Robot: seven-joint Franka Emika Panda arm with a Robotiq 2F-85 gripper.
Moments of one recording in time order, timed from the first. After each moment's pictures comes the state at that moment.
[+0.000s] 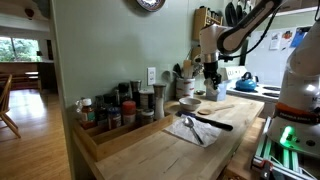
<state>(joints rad) 0.02 -0.39 0.11 -2.74 -0.45 2.24 -0.63</state>
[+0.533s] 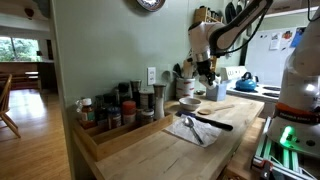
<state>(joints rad) 0.08 -0.28 0.18 -2.58 -0.58 2.05 -0.50</state>
